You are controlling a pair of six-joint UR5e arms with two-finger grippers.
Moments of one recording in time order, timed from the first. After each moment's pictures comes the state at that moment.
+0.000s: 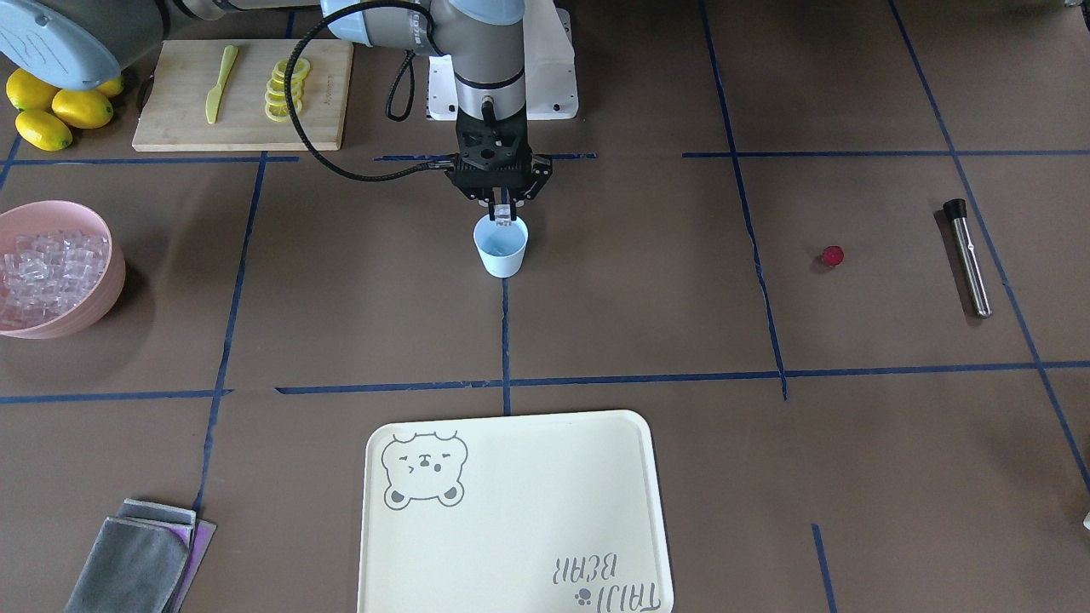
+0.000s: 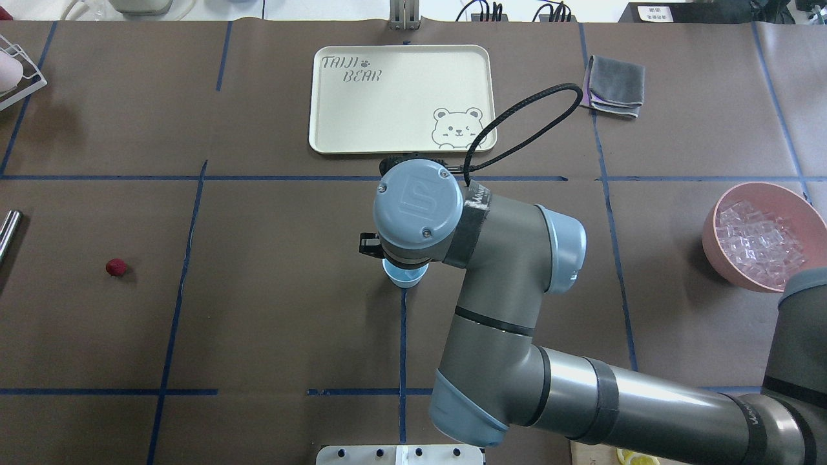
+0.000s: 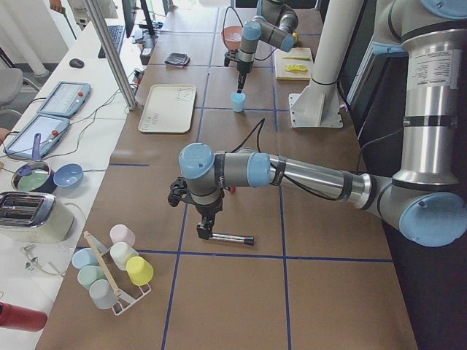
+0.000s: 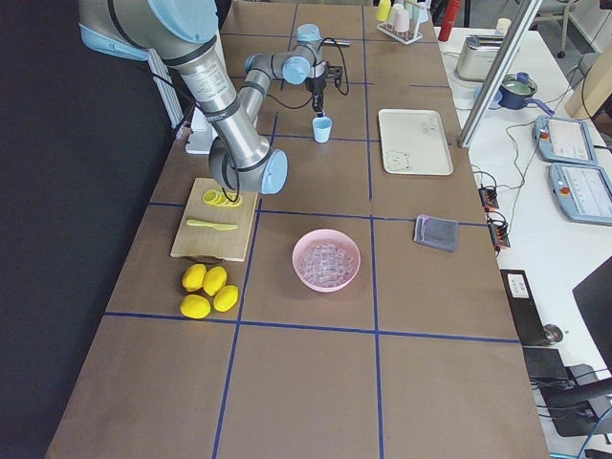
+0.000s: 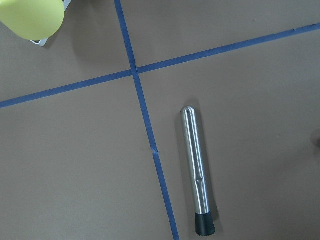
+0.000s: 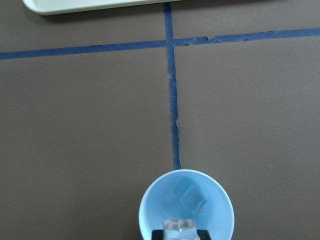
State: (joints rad) left arm -1.55 -1.53 -1.82 -1.33 -2.35 0.25; right arm 0.40 -0.75 1.71 -1.73 1.70 1.36
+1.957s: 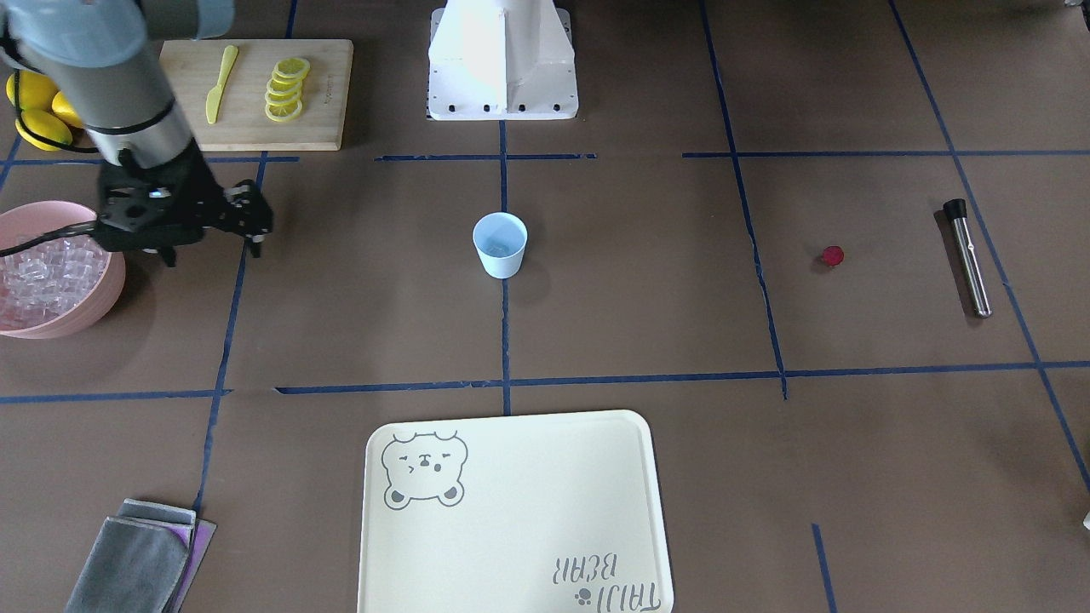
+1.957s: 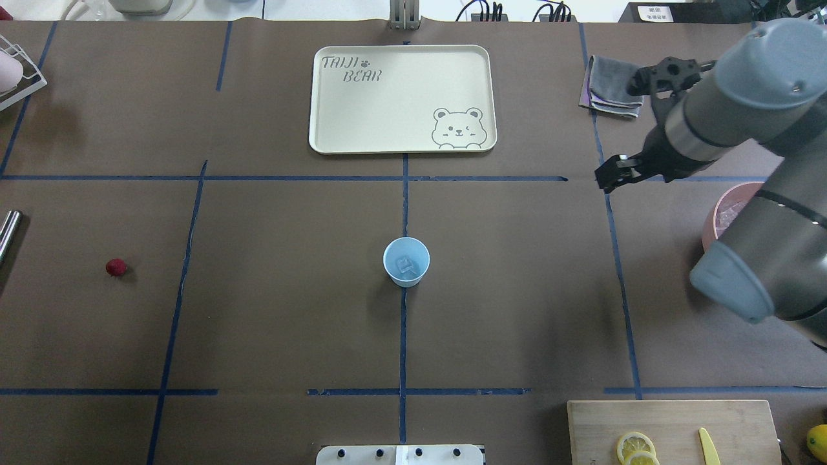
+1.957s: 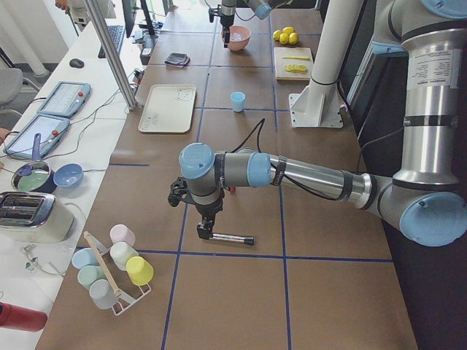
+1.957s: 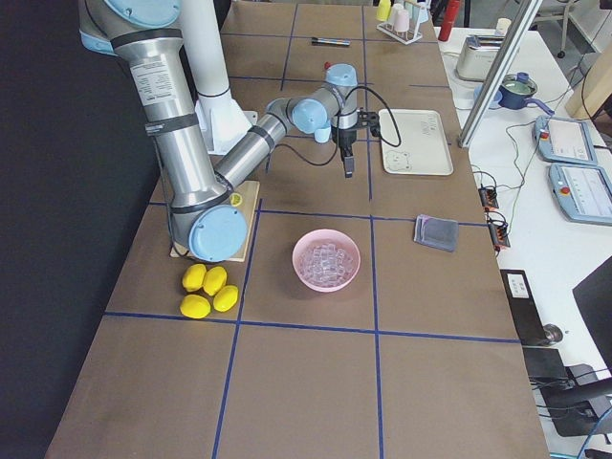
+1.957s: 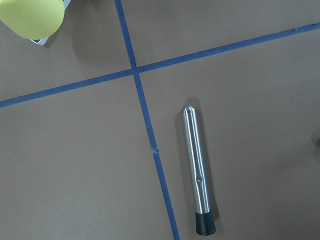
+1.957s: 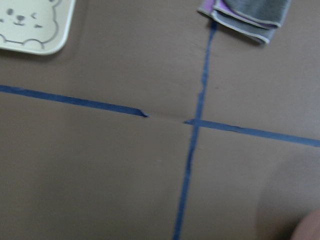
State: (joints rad) left arm -1.55 -1.53 -1.82 -1.33 -2.35 0.25; right arm 0.91 -1.32 2.04 -1.71 2.02 0.67
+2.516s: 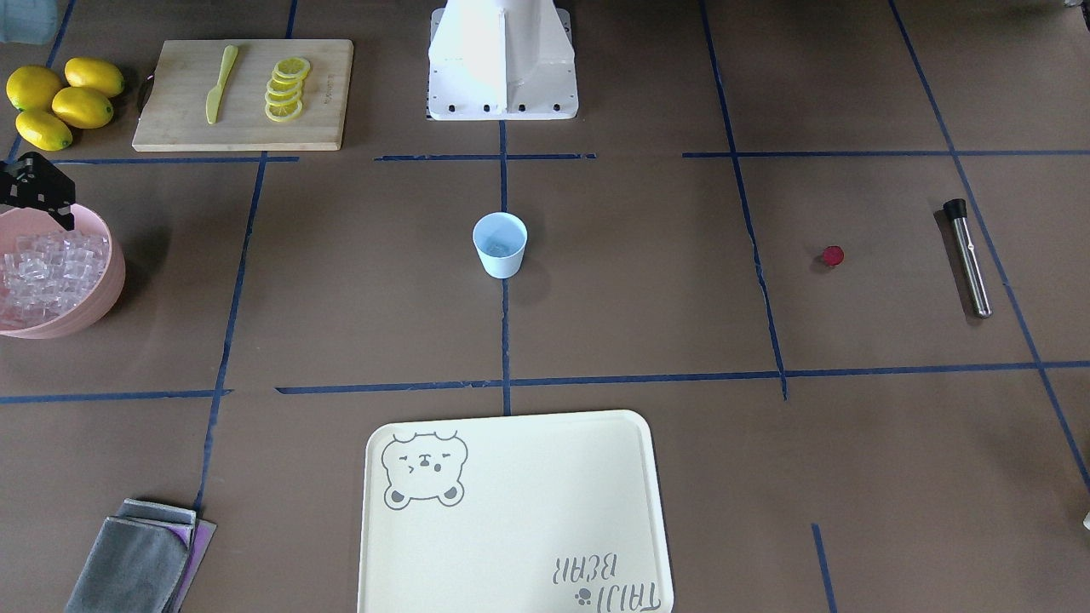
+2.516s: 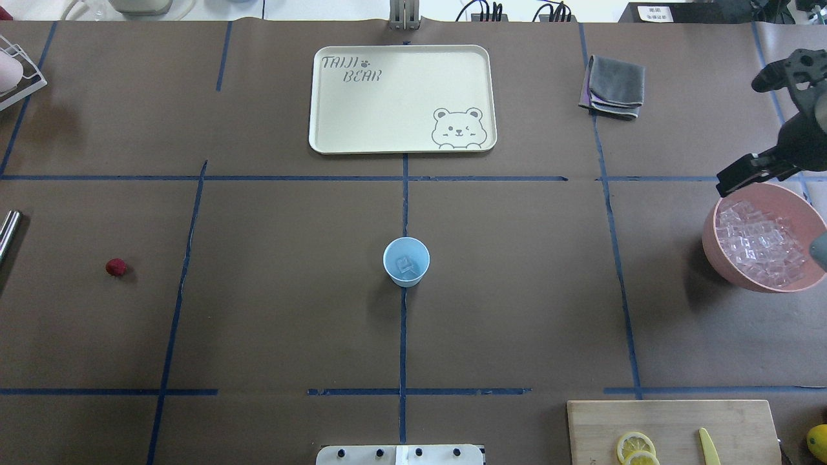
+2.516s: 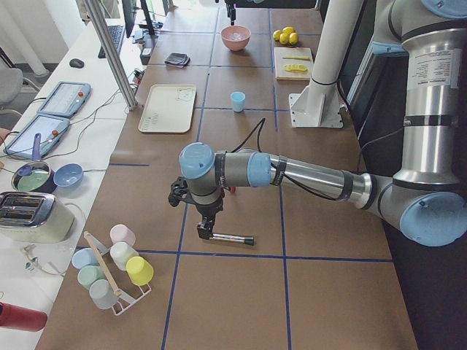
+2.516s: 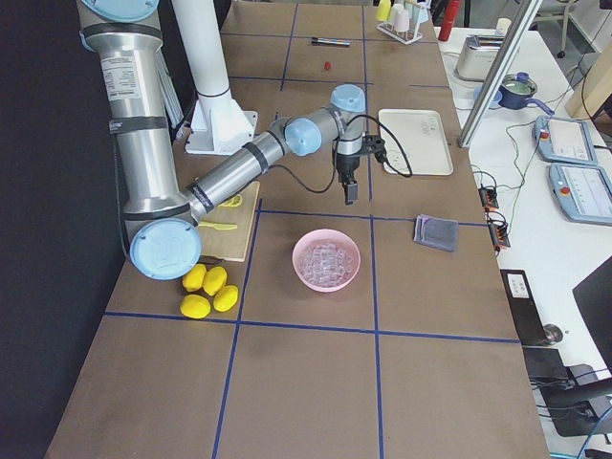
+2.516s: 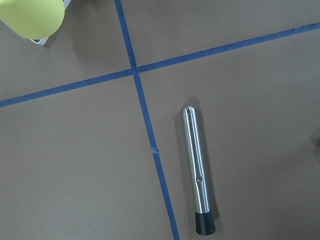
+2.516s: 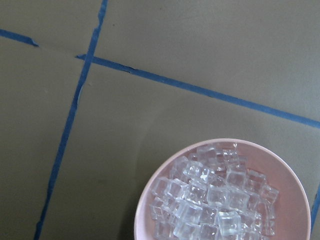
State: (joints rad) left arm -1.55 -1.53 -1.82 -1.33 -2.35 0.25; right arm 1.14 -1.57 2.05 -1.69 2.20 0.29
